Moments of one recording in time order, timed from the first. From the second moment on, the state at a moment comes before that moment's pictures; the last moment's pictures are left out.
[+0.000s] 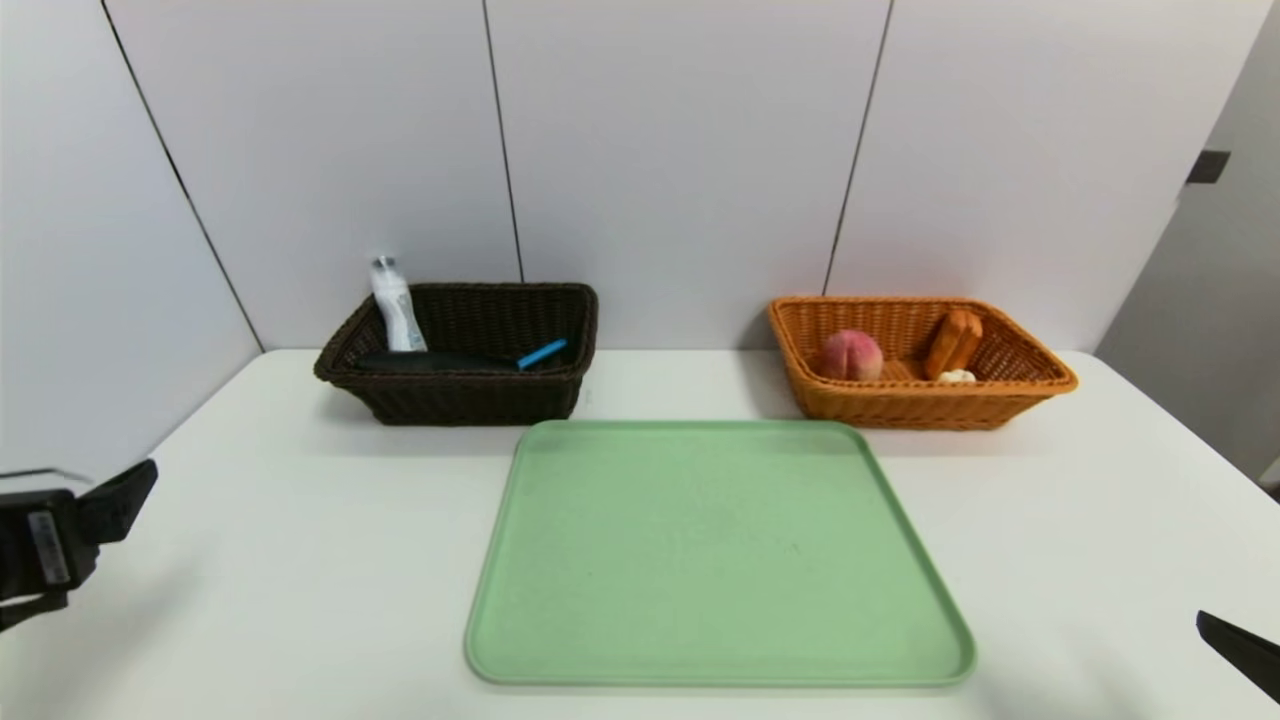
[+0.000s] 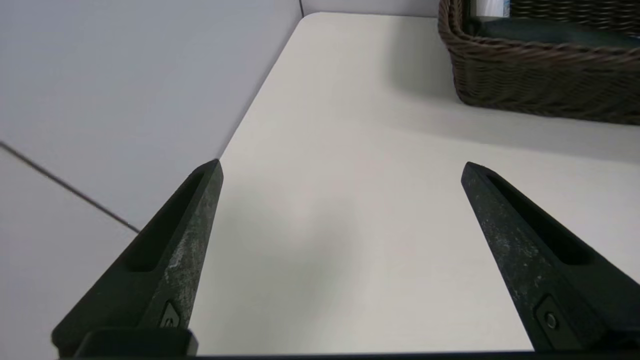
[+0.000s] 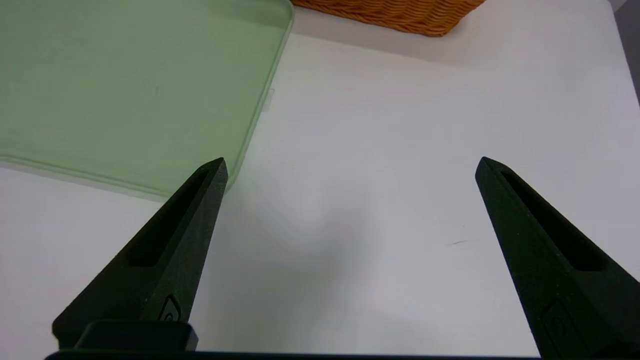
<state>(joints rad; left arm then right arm) -0.02 0.98 -0.42 -0.35 0.36 0.02 0.01 0.69 -0.45 0.13 0.12 -0.16</state>
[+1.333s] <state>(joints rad) 0.07 0.28 0.00 -0.33 -0.02 -0.03 0.02 0.23 -0.31 0.29 0.21 -0.16</state>
